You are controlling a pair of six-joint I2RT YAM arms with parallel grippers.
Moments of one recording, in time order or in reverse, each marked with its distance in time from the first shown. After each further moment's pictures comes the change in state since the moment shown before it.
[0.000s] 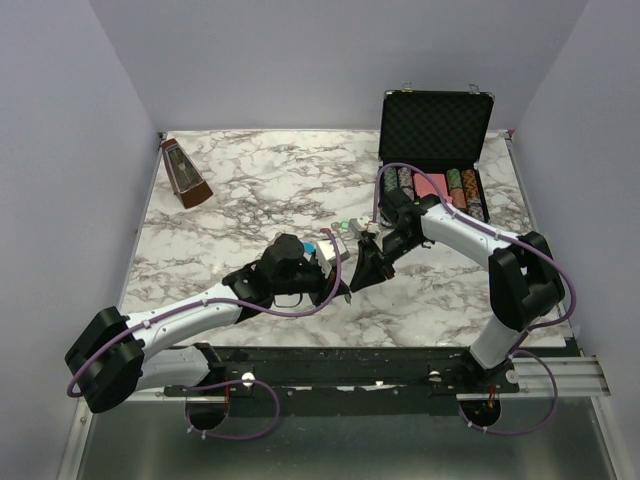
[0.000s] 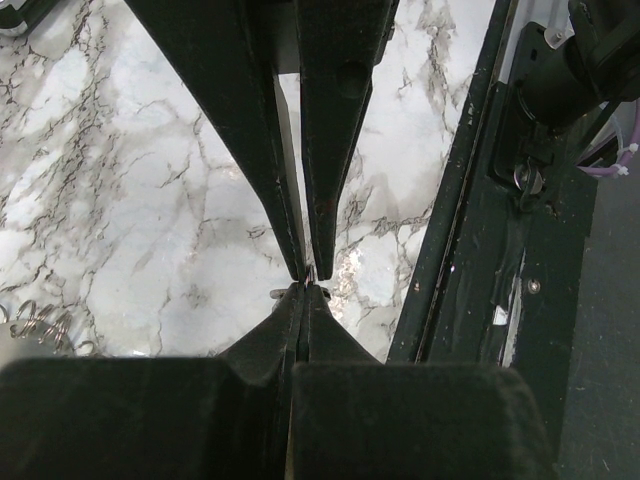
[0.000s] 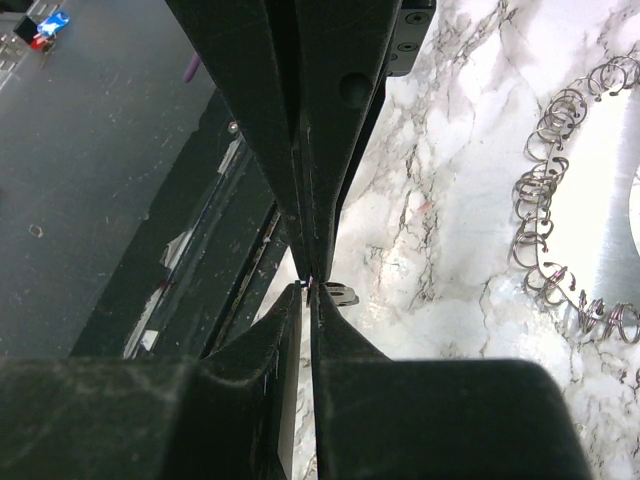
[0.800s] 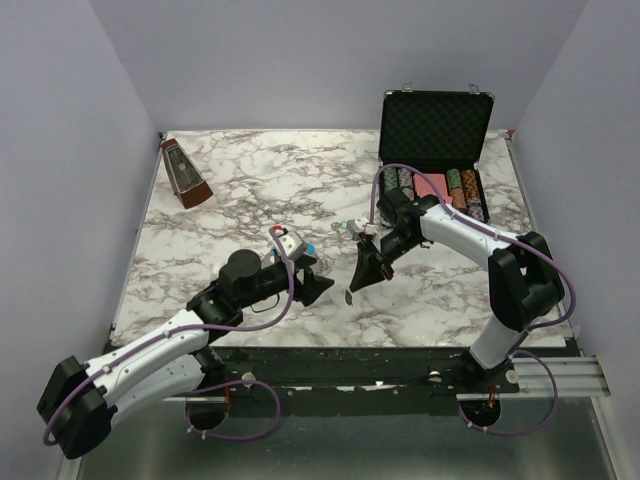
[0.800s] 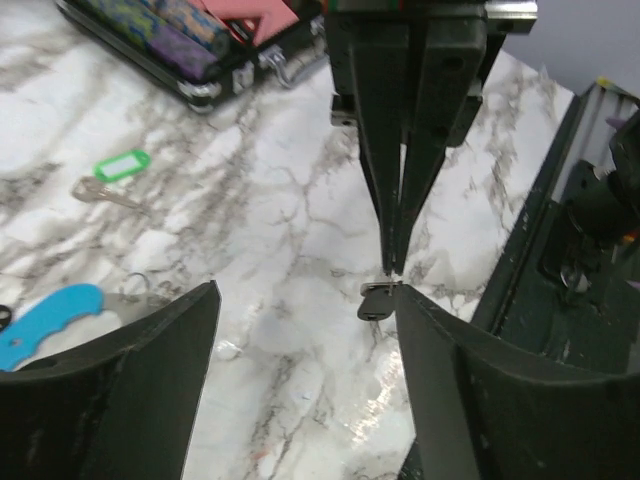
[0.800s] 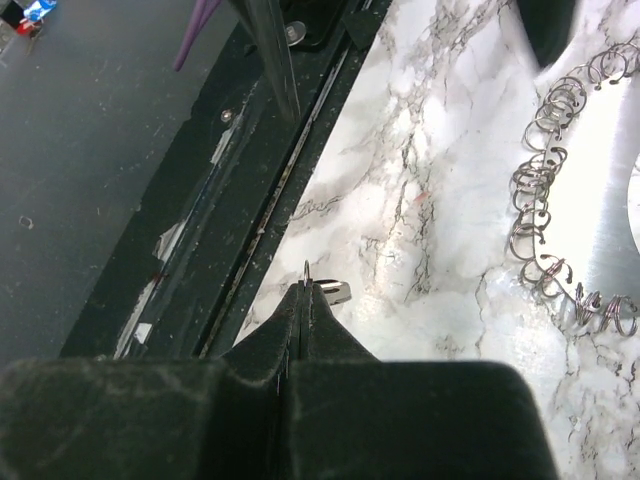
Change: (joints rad) left arm 0.081 -0.282 -0.160 0.098 -0.143 -0.077; right arm 0.007 0.000 0.001 0.019 0.030 0.022
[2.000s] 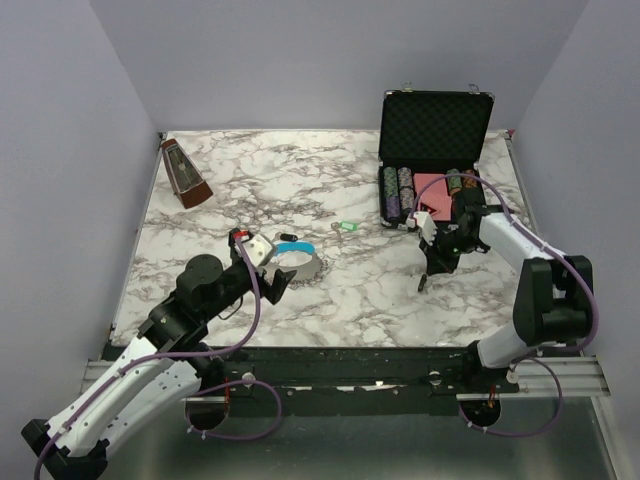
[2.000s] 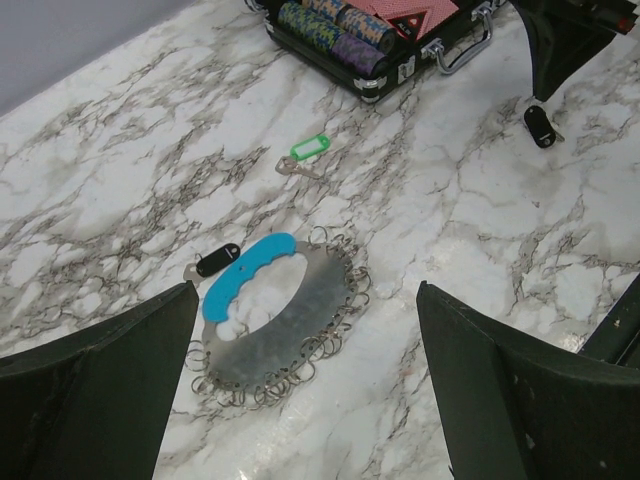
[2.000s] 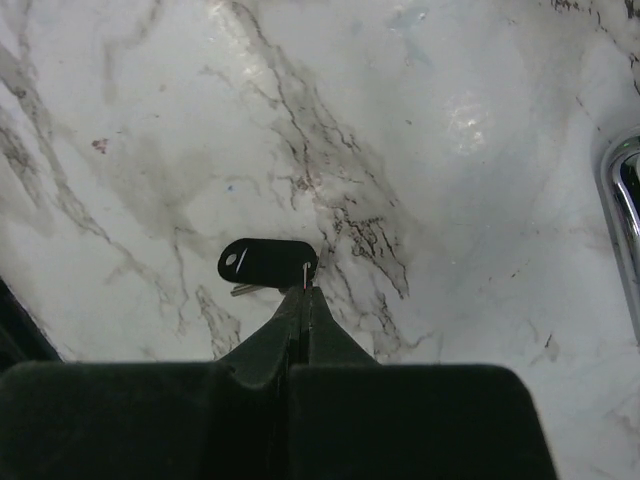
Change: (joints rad) left arm 0.088 -0.368 0.135 -0.500 -0.227 0.287; right arm -0.470 -0.154 -0.216 0.137 0.723 0.234
